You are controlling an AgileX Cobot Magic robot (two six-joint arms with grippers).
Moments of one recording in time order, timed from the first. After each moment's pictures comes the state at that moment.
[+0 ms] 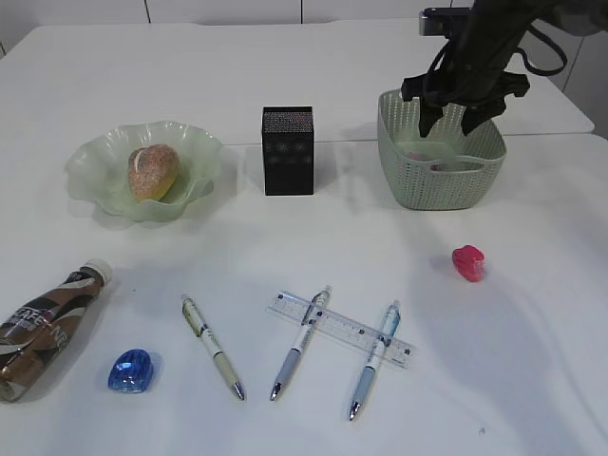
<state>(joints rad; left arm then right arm) -0.17 1.16 -0.96 0.15 0.89 -0.08 0.11 2.38 -2.29 -0.03 1.16 0.11</state>
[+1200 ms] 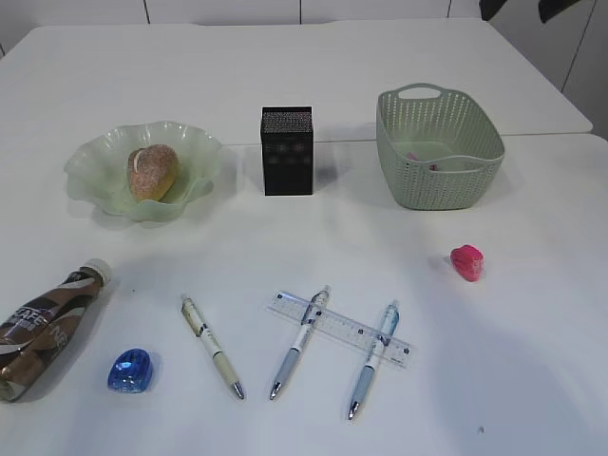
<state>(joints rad) -0.17 1.21 -1.14 0.16 1.12 -0.08 0.11 1.86 -2.03 0.02 1.25 0.10</state>
